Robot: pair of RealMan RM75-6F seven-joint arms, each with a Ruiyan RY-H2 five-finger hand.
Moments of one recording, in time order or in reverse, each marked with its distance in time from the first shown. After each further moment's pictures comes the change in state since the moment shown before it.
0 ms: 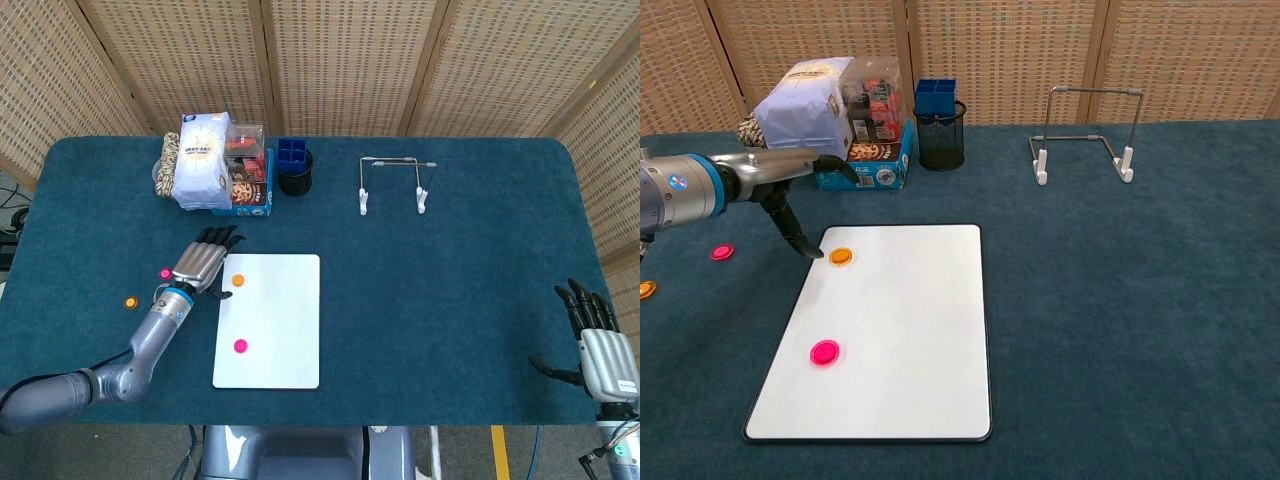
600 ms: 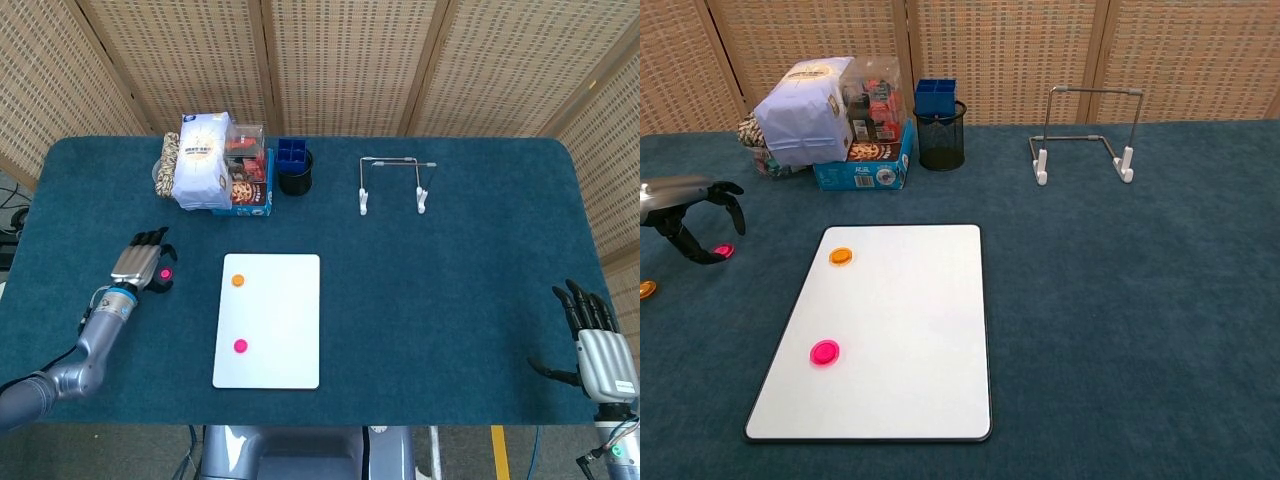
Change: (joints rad) left arm 0.111 0.001 0.078 0.289 0.095 -0.097 -0.238; right arm 0.000 -0.002 -0.001 -0.007 0.000 0.002 -0.021
